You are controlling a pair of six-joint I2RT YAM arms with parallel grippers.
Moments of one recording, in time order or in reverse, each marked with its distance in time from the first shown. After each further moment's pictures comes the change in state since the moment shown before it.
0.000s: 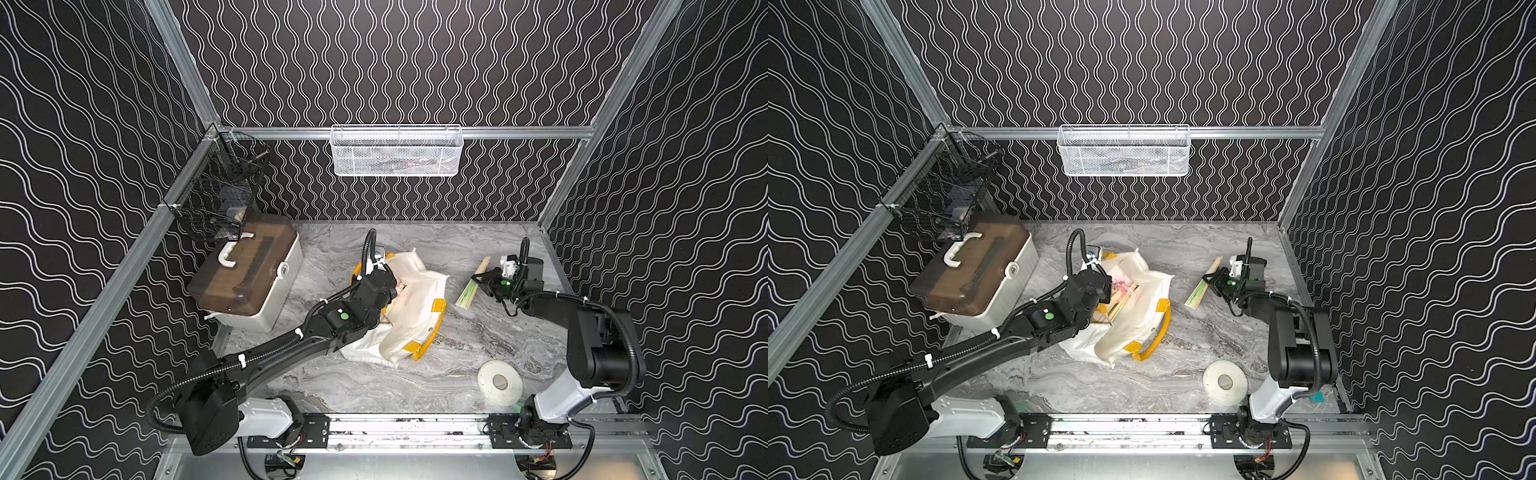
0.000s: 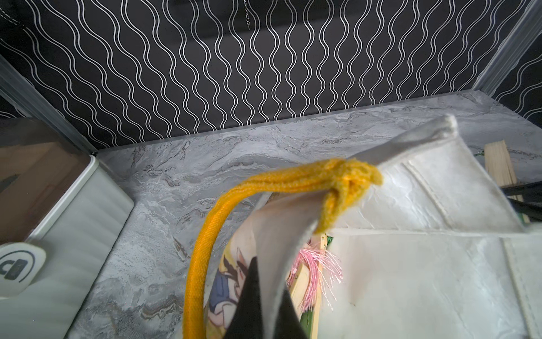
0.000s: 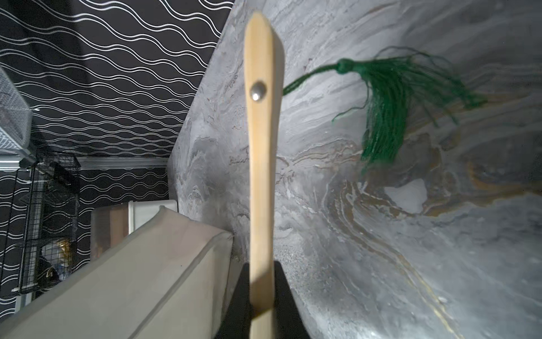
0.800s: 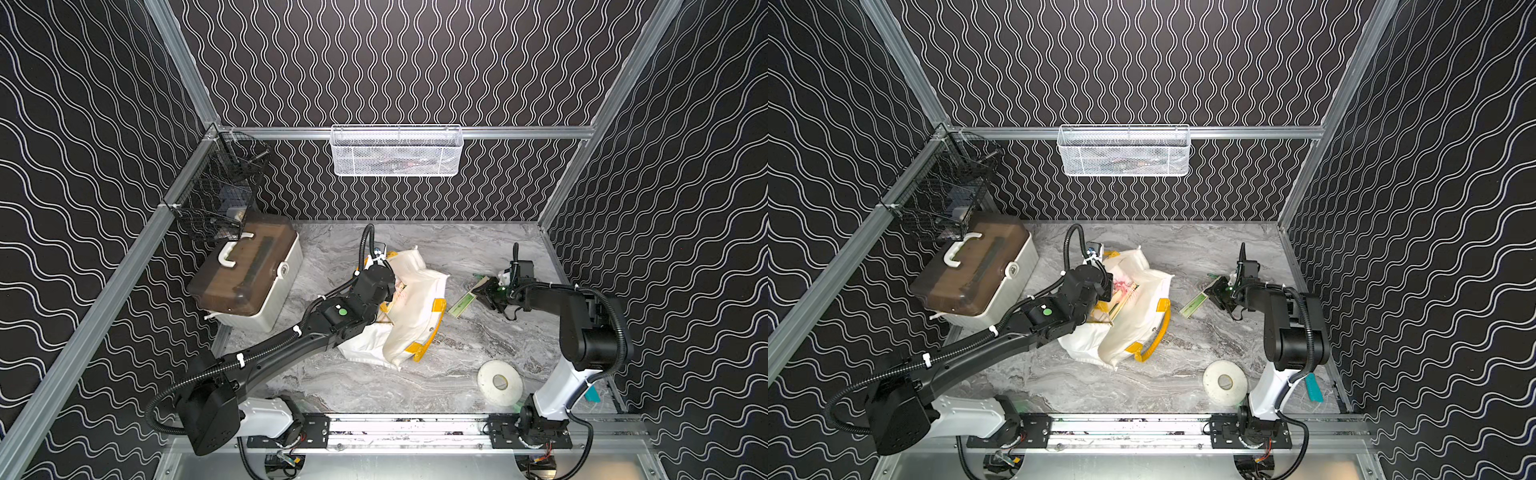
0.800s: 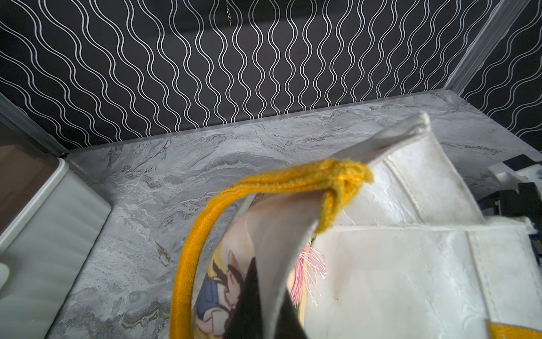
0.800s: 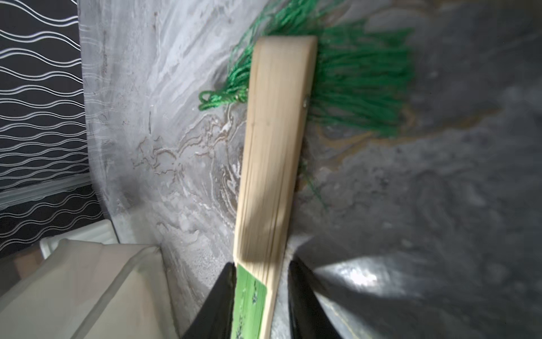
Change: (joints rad) left arm 0.027 -0.003 0.025 -0.023 0.100 -0.011; right arm 0.000 0.105 0.082 -0.298 0.138 -0.058
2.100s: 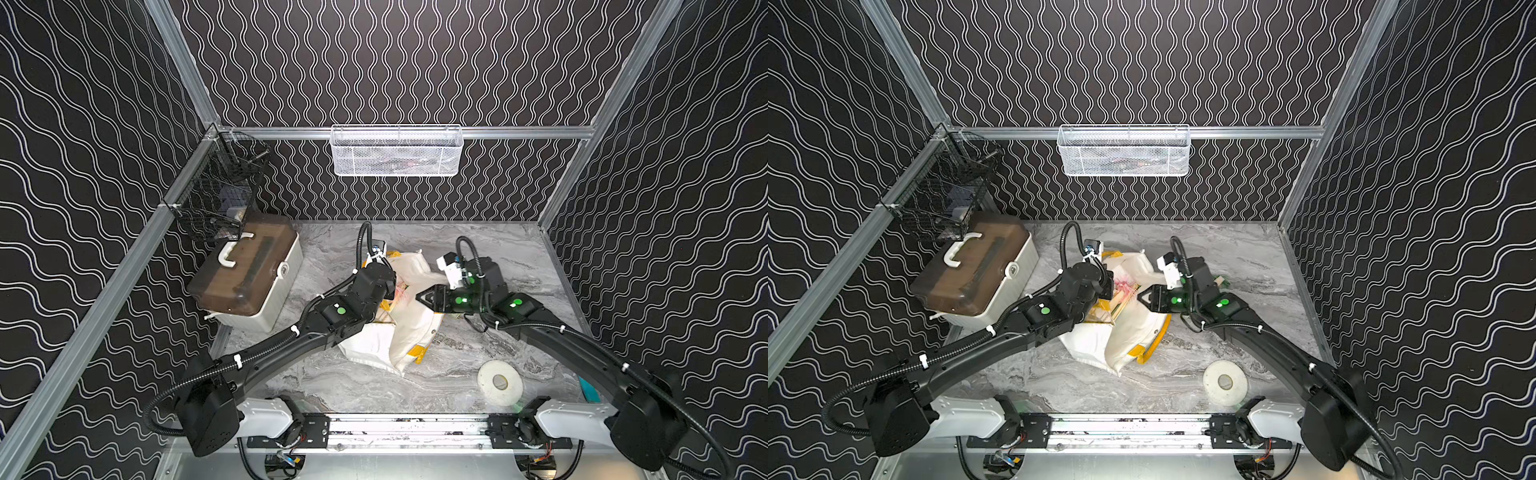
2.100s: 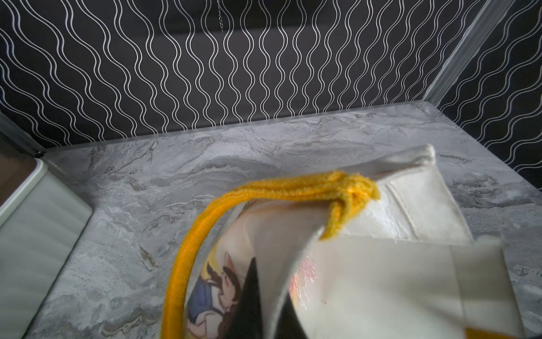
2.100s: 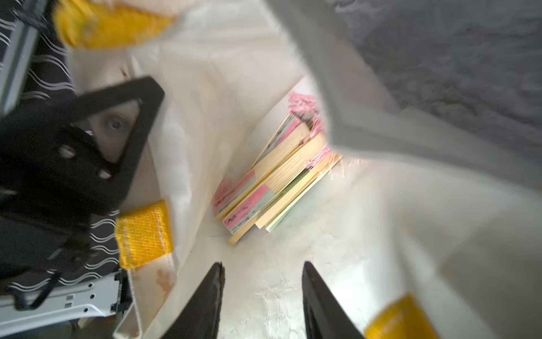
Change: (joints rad) left arm 0.006 -0.004 0.022 0.003 0.050 -0.031; right arm 0.680 -0.499 0.043 -0.172 0.101 -0.152
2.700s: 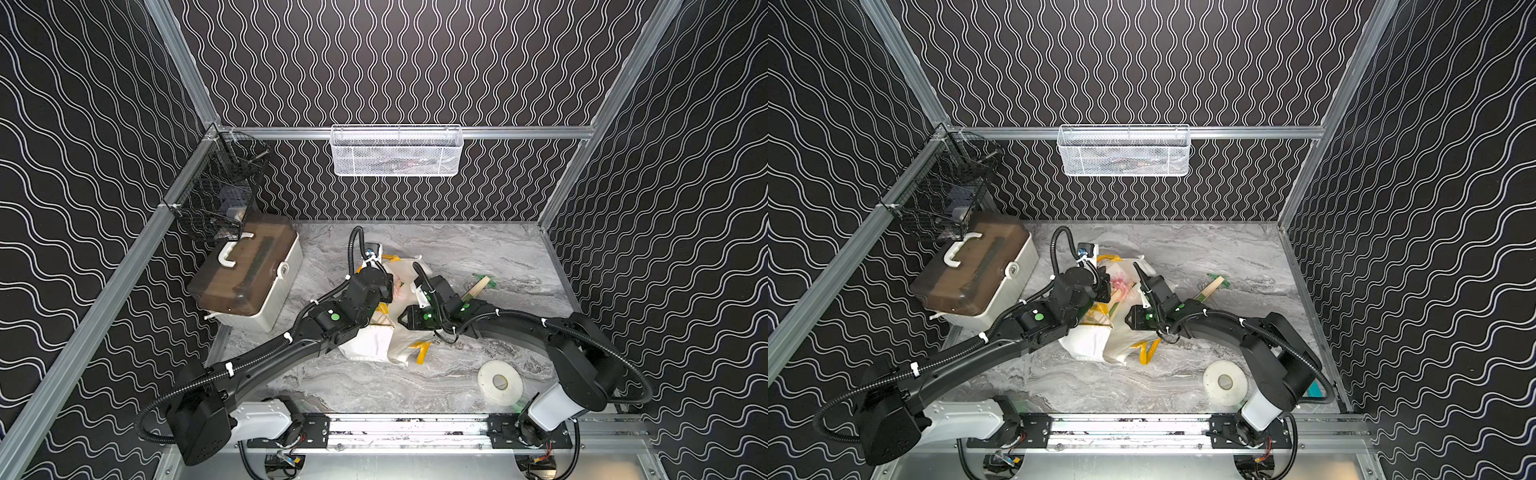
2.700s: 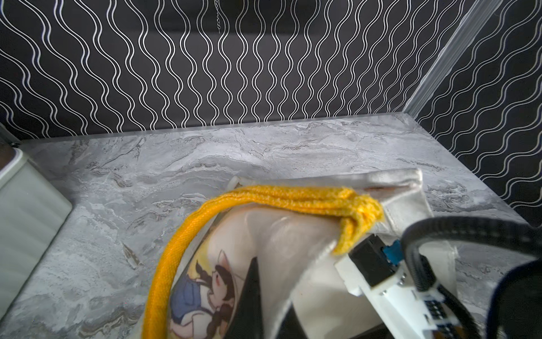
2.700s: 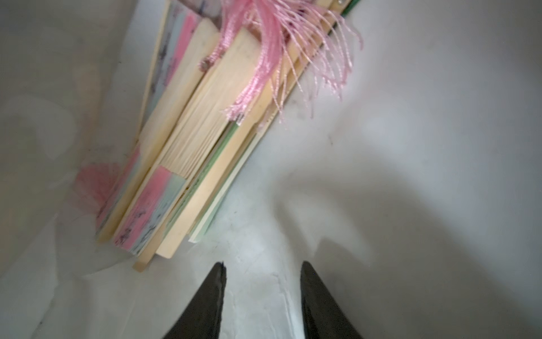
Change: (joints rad) left arm 0.000 -0.061 -0.076 0.056 0.040 -0.046; right arm 0.111 0.333 -0.034 0.139 0.181 0.061
